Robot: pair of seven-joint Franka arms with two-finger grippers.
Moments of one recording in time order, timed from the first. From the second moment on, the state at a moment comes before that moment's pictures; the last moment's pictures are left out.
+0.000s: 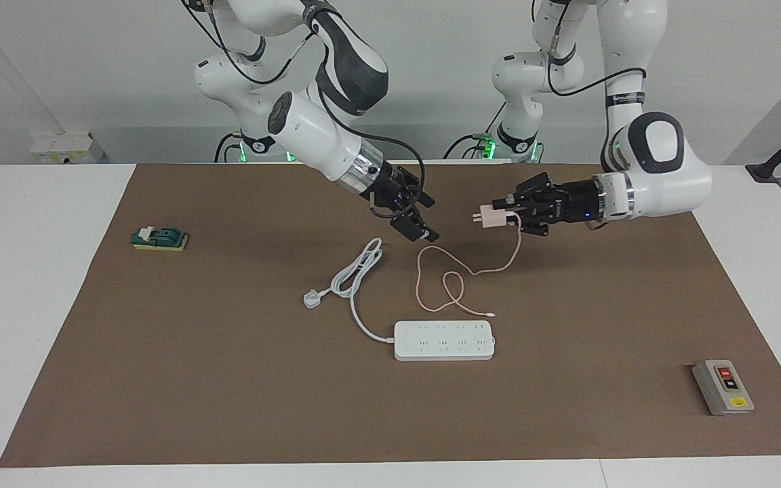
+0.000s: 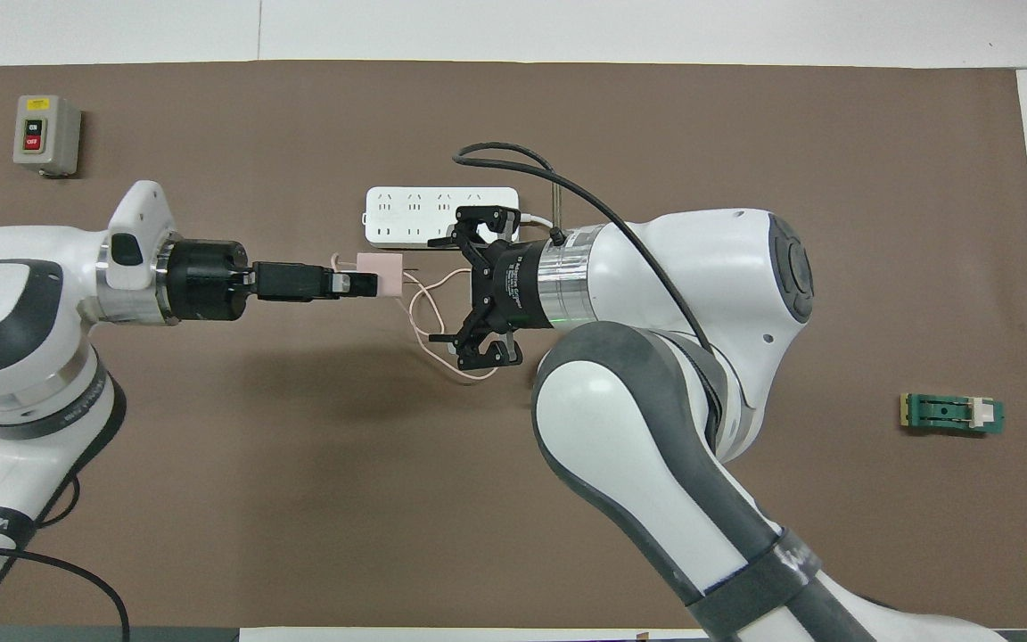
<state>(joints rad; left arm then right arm) 0.06 0.14 -0.02 -1.91 -1.21 1.55 0.71 0.49 0.19 0.02 -1.80 0.94 2.35 1.52</state>
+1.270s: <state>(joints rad) -0.14 0.45 -0.05 -1.30 -0.24 1.70 1.04 0.15 0.16 0.02 -1.71 0.55 1.99 1.00</state>
